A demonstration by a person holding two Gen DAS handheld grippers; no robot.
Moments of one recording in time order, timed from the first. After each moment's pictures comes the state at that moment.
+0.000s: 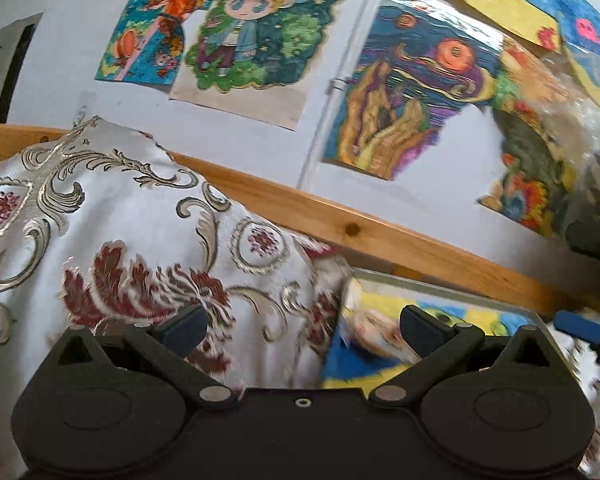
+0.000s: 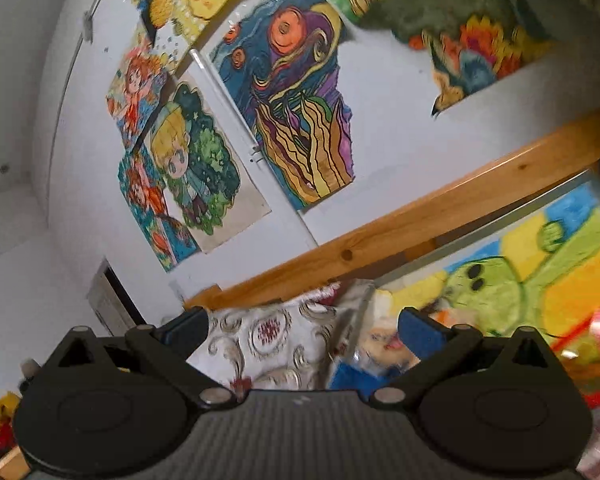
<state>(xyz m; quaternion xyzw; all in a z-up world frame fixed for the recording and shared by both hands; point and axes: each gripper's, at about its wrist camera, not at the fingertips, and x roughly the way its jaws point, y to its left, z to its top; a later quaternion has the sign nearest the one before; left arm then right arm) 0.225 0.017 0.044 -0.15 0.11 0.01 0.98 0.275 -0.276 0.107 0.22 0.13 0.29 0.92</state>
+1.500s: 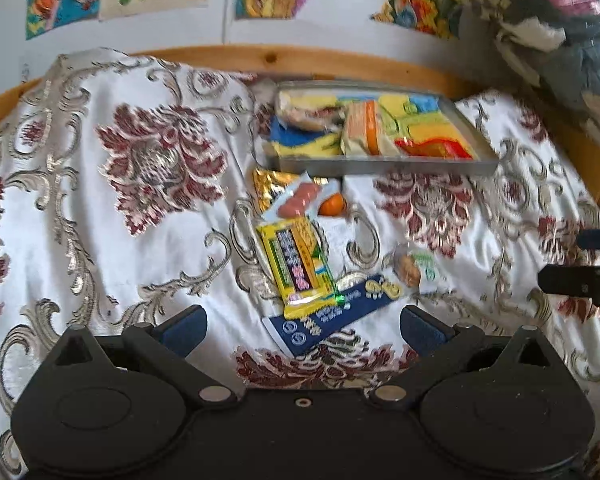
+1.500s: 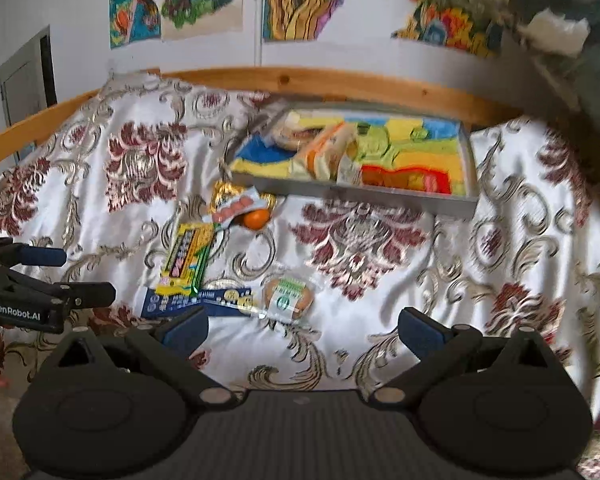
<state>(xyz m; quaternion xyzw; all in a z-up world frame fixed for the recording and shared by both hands) 0.061 -0.001 0.021 -0.01 0.33 -0.10 0.94 0.069 -0.255 0.060 -0.07 0.31 0.13 0.94</state>
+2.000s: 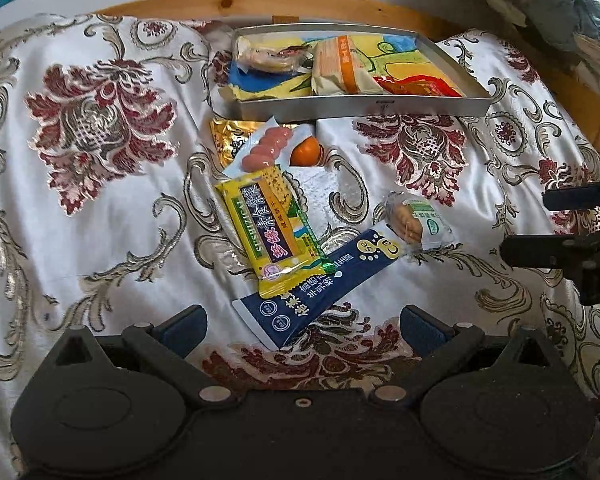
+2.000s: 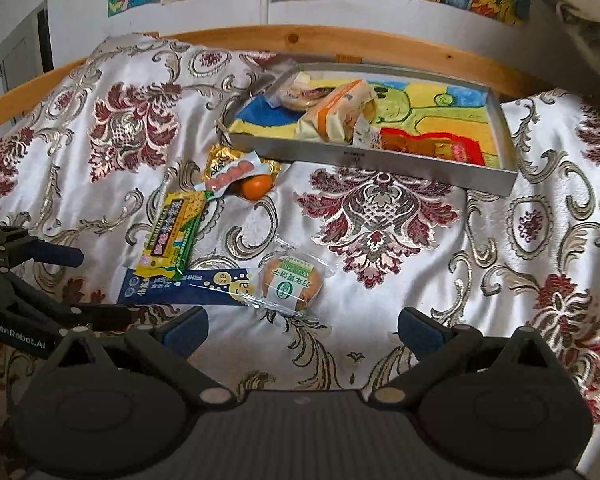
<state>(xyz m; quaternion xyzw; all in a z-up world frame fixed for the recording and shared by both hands) 0.106 -0.012 -0.019 0.01 0.39 -0.15 0.91 0.114 -0.243 0.023 -0.08 0.34 0.14 0.92</state>
